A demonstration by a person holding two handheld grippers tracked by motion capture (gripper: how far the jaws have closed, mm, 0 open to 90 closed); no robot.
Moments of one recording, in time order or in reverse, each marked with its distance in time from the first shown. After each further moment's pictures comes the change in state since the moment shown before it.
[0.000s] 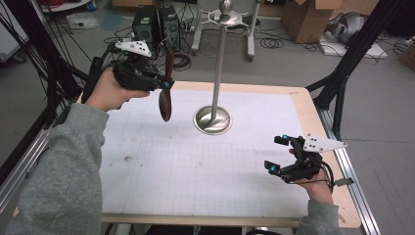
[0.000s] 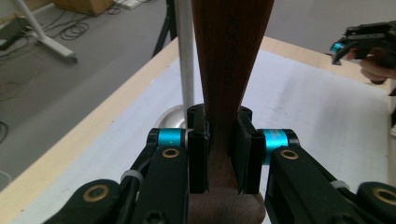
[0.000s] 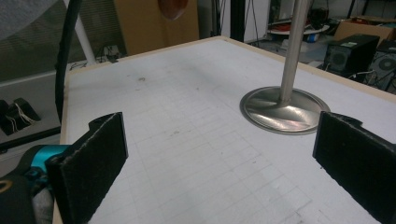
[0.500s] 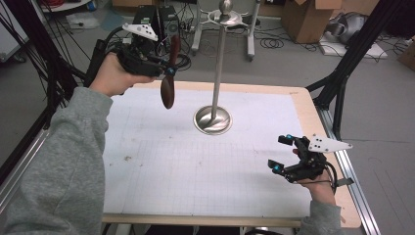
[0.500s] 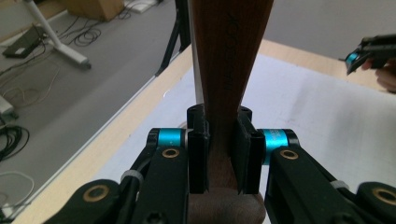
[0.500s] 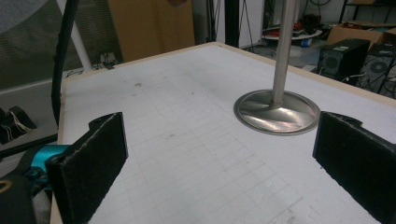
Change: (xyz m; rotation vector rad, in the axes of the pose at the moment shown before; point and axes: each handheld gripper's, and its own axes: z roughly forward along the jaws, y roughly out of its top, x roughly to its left) left arm 0.005 0.035 0.003 0.010 0.025 0.033; right arm -0.004 -0.003 -0.008 -0.029 -0.014 0.016
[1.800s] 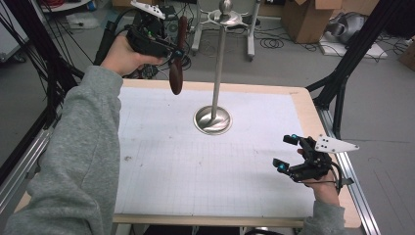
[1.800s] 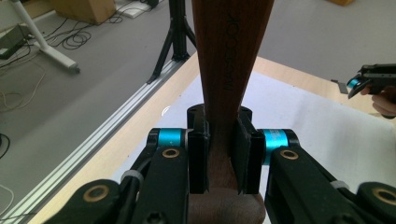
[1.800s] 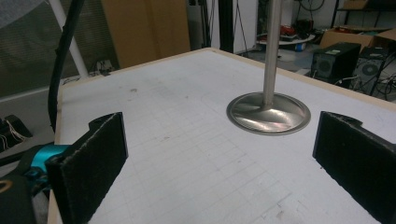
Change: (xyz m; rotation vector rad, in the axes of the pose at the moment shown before) left arm 0.031 0.030 0.017 -0.020 -0.052 -0.044; right arm -0.005 -0.002 -0.011 -0.027 -0.019 0.017
